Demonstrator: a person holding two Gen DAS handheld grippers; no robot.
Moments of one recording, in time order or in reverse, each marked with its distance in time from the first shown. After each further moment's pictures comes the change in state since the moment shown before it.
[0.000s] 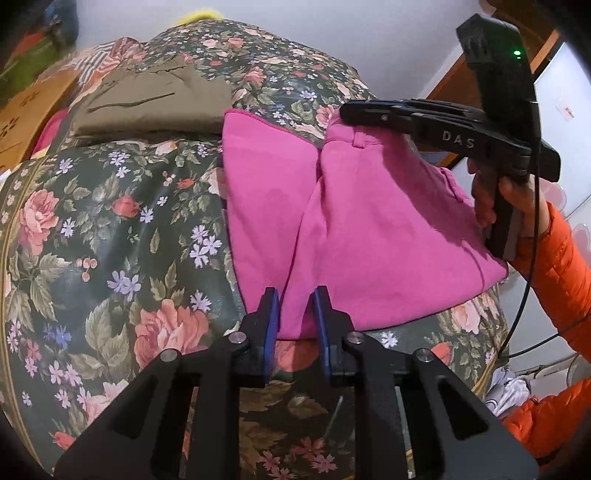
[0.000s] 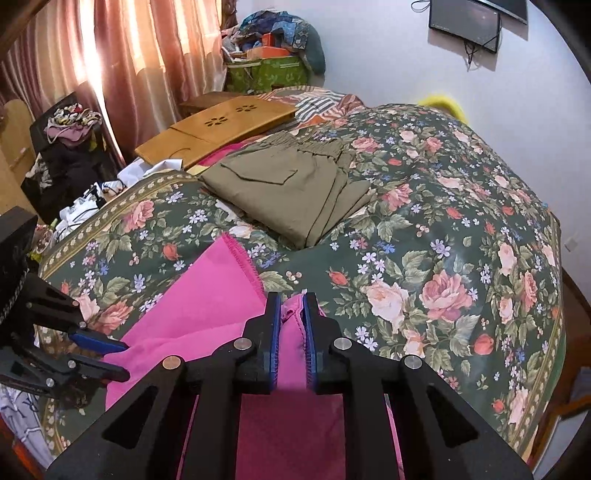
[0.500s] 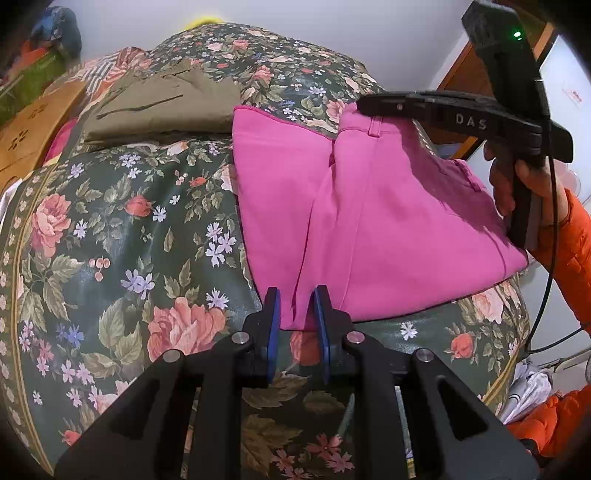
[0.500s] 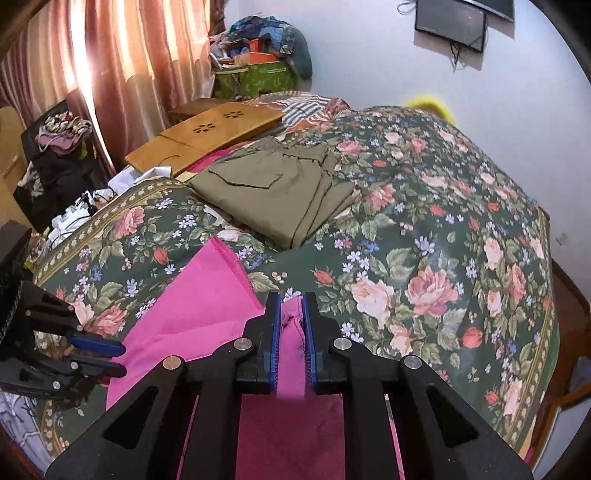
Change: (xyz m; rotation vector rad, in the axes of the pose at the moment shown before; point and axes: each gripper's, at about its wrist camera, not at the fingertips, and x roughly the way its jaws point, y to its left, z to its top) left arm 0.004 -0.003 -0.005 0.028 0.001 0.072; right arm -0.003 -0.004 -0.004 0.038 -0.002 -0.032
